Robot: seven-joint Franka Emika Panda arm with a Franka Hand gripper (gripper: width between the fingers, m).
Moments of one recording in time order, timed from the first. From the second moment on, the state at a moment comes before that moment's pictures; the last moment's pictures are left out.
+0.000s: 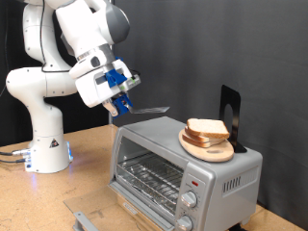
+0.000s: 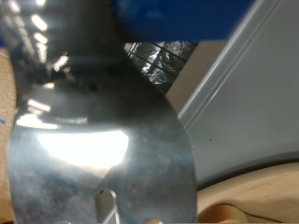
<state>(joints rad) -0.23 -0.48 0.22 -2.60 0.67 2.46 -0.22</state>
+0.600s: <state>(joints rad) -0.25 -0.49 0.26 -2.60 0.55 2.39 -0.15</state>
